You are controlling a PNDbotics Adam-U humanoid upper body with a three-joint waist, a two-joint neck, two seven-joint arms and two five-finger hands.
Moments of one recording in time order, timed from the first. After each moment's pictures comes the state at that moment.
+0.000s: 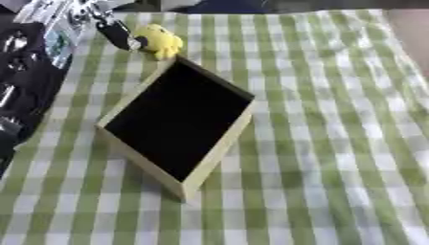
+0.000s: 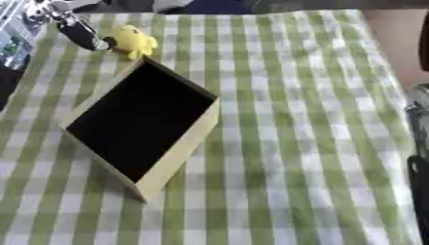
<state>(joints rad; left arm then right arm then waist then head) -1.24 0.49 -0.23 -0.93 -1.01 -0.21 -0.47 -0.63 -0.35 0.01 -1.98 -0.02 -0.16 -0.21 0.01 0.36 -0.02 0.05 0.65</state>
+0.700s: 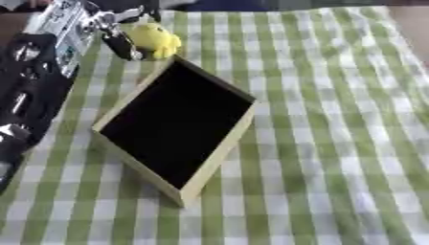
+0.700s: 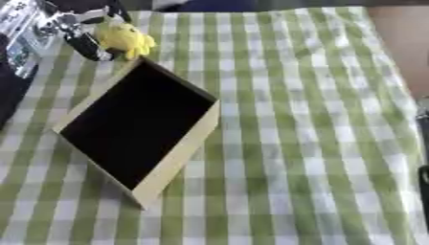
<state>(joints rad) -1.24 0.49 -0.21 -0.90 -1.08 -0.20 -0.48 -0.64 -0.36 0.01 -1.98 -0.02 -0.16 -0.21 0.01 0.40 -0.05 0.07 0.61</state>
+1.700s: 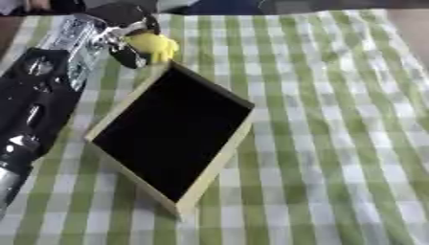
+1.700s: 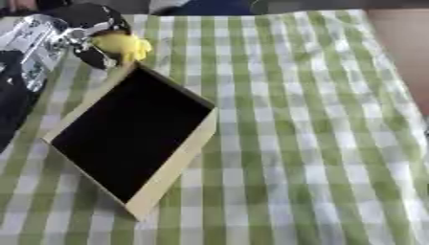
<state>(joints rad) -1.24 0.48 -0.20 -0.87 -1.15 -0.14 -0.40 -0.65 -0.36 0.01 -1.98 -0.04 -0.15 -0.20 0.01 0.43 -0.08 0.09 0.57</state>
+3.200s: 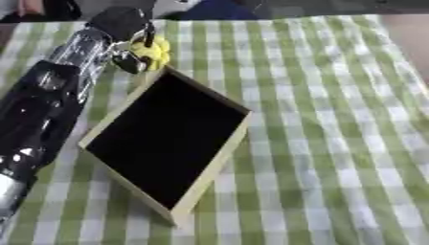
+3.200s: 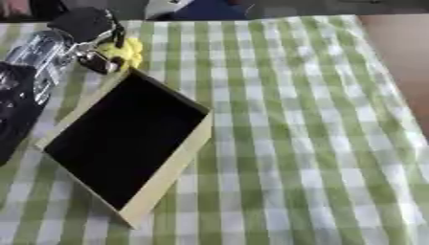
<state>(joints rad) -1.23 0.48 -0.20 -0.86 -1.29 -0.17 -0.17 -0.65 -0.36 0.01 -1.98 -0.06 -0.15 -0.19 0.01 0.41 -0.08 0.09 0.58</state>
